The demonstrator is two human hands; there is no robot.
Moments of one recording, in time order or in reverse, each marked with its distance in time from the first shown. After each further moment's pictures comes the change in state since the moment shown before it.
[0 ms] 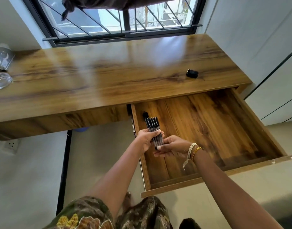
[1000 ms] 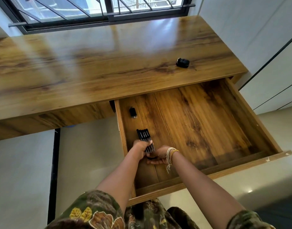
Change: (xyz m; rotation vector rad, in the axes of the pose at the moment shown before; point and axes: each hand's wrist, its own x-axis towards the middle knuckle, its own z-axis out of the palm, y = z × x) left_hand 0.067 -0.059 0.016 0.175 0.322 -0.255; right_hand 0.063 0.056 -0.027 0.124 0.213 0.322
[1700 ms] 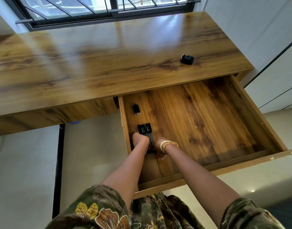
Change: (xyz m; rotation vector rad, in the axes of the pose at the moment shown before) left_hand -0.008 0.004 0.003 0.331 0.382 0.176; right_hand 0.009 -0.022 0.017 -0.614 0.252 0.028
